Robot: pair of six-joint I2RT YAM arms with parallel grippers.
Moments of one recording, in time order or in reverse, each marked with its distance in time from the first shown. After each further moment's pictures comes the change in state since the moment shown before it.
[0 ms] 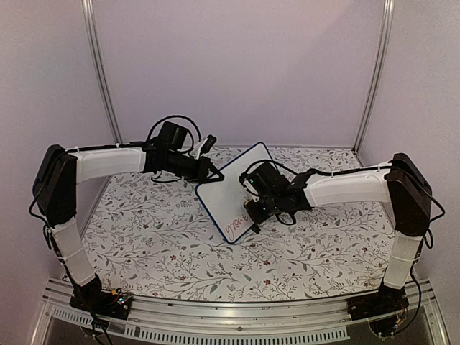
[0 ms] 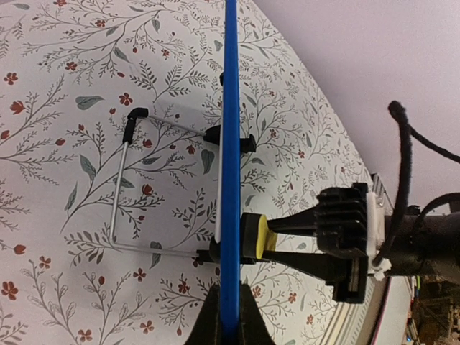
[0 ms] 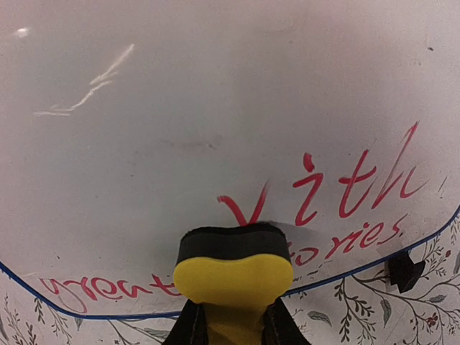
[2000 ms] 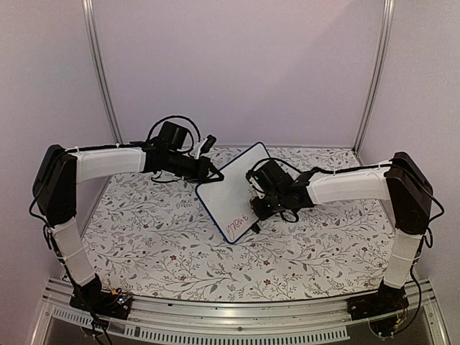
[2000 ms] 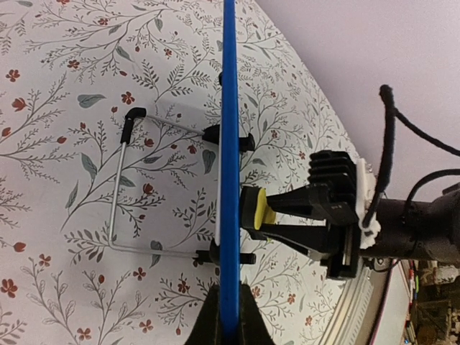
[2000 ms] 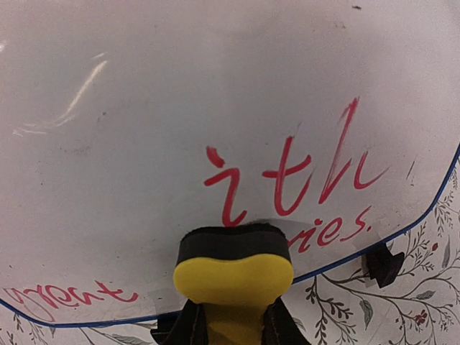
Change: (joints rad) left arm 0.000 0.000 0.000 -0.001 -0.004 -0.011; right arm -0.042 -0.003 -0.025 0.019 0.019 0.008
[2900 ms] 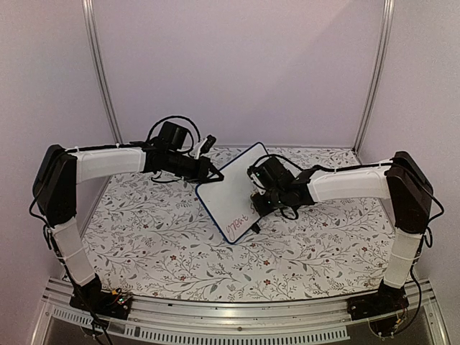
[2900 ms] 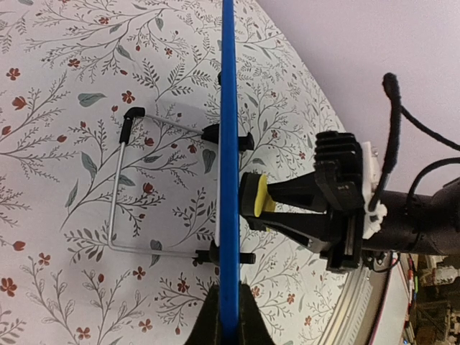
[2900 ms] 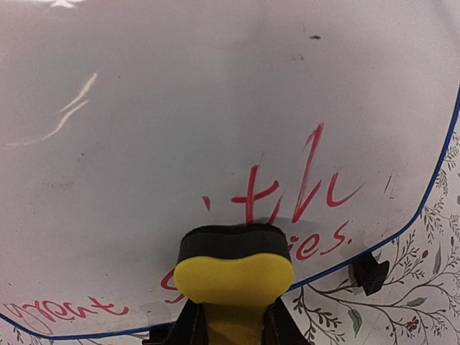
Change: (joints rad) left arm 0.000 0.000 0.000 -0.002 -0.001 -0.003; right arm -0.017 0.003 0.015 0.013 0.003 -0.002
